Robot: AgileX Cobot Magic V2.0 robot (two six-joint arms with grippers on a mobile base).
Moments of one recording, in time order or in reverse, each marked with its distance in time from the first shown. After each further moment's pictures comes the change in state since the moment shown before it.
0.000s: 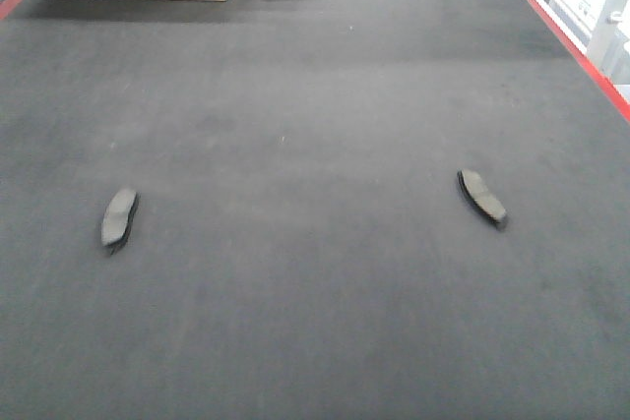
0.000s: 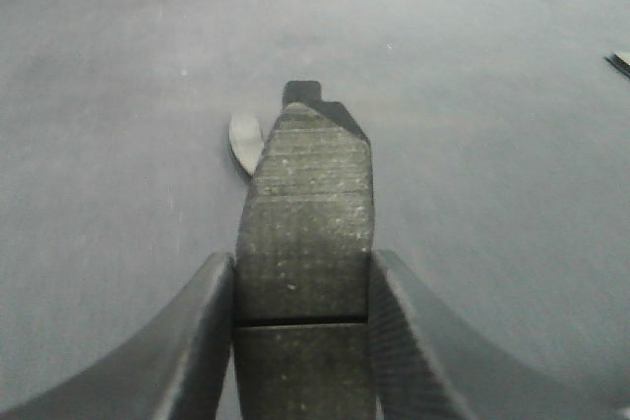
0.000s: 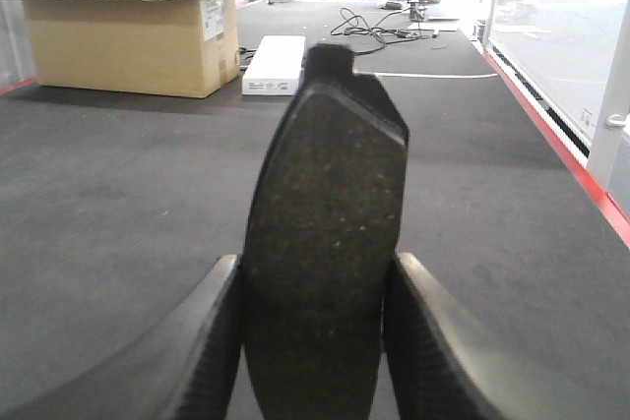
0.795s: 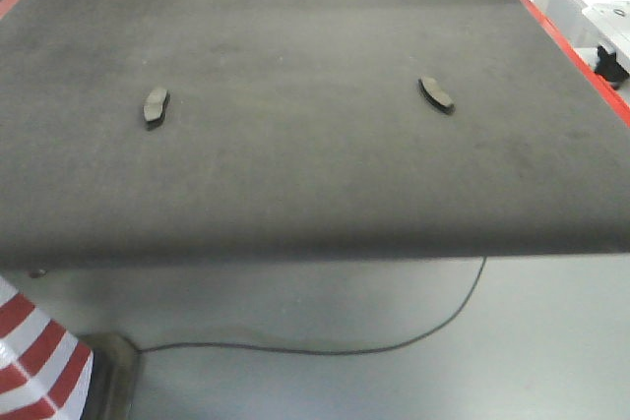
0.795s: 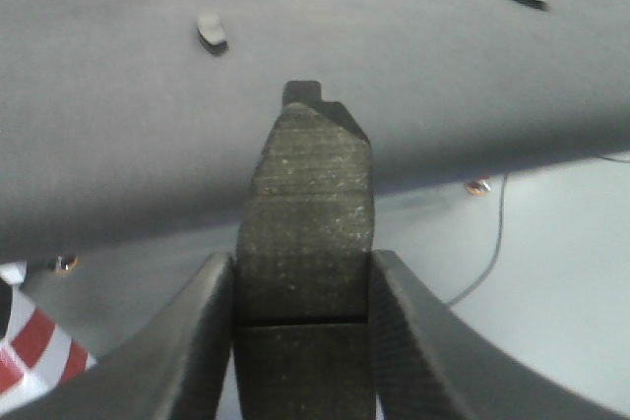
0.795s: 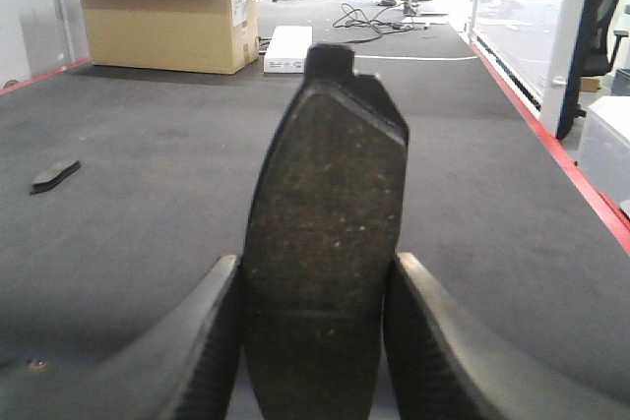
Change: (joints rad) left arm 0.000 0.000 0.000 0.000 0.000 0.000; right arm 0.000 0.000 0.000 0.000 0.000 0.000
